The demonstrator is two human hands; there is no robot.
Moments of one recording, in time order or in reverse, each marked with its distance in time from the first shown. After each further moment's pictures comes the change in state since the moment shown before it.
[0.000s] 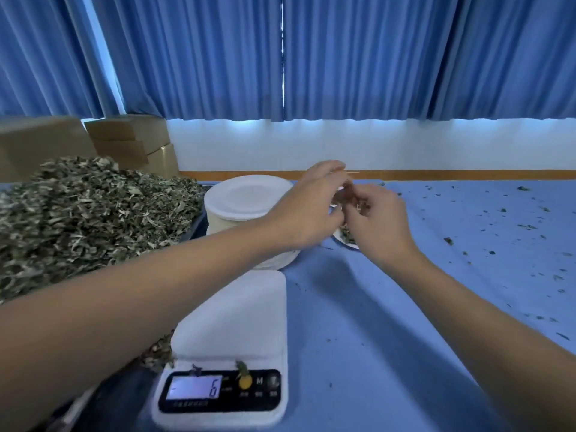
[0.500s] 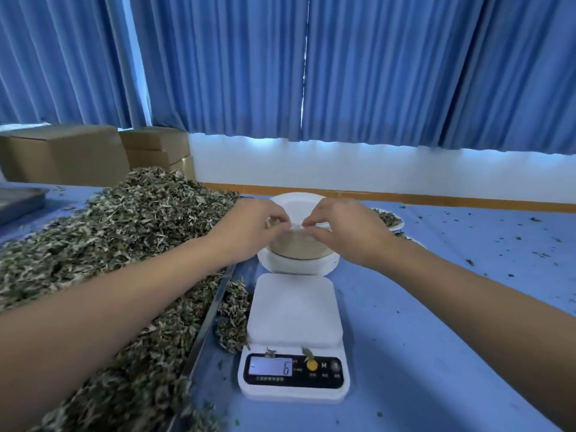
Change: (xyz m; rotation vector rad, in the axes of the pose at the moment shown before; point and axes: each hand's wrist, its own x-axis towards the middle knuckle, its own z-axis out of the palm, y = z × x) left_hand -0.106 -0.072 -0.112 0.169 0.039 -0.178; right_hand 0.004 -0.124 0.032 -0.517 -0.528 -0.334
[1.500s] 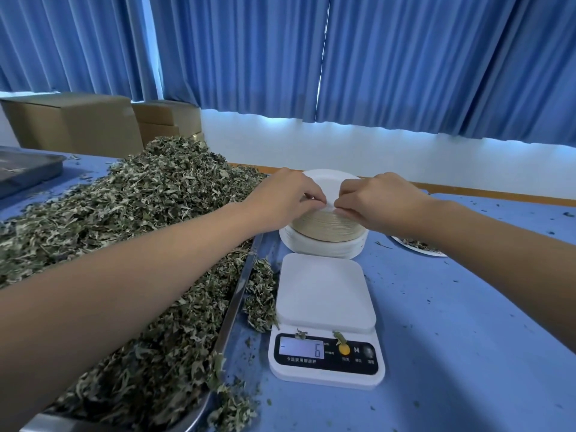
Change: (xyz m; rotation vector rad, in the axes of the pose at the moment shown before) left_hand 0.018 -0.016 0.009 0.008 -0.036 0.091; right_hand 0.021 0.007 -0.001 -0.632 -0.133 -0.317
